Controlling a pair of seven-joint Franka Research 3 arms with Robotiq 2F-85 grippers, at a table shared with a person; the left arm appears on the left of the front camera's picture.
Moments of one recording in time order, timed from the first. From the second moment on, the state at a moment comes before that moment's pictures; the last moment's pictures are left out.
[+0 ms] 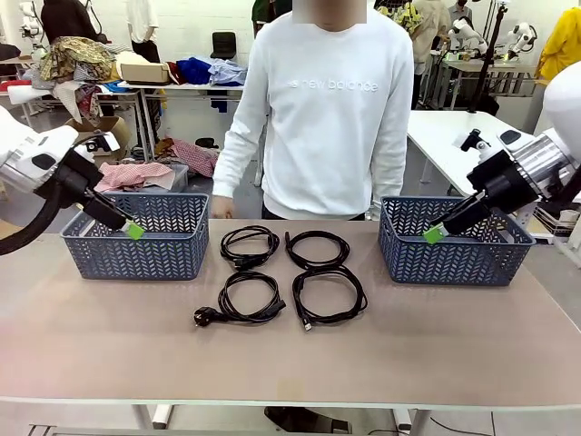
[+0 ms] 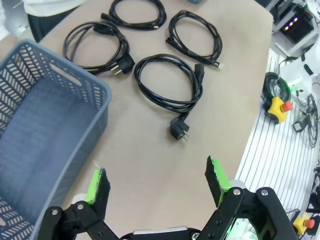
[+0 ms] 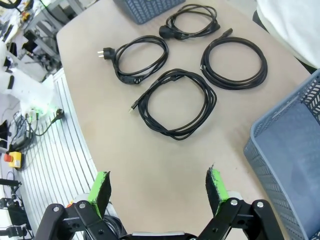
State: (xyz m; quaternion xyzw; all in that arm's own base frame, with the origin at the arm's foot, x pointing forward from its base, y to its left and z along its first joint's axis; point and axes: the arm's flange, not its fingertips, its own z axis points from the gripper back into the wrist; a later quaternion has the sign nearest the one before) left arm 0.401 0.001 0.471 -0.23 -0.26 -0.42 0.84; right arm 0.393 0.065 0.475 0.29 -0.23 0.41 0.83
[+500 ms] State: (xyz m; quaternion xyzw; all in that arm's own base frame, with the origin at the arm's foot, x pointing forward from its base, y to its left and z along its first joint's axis) left arm 0.401 0.001 0.471 -0.23 -0.26 -0.42 0.84; right arm 0.393 0.065 0.475 0.29 -0.23 0.41 0.83
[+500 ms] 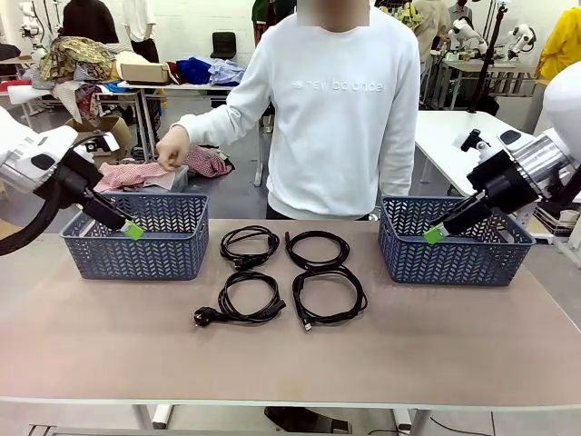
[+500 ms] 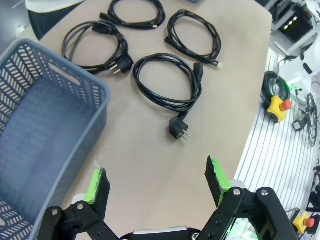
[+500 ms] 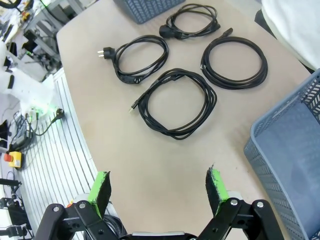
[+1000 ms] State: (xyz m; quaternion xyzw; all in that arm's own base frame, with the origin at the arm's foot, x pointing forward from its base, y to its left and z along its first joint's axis) left arm 0.401 0.001 0.471 -0.23 -0.26 -0.43 0.83; right arm 0.393 0.064 0.475 0.29 -0.23 0.41 0.83
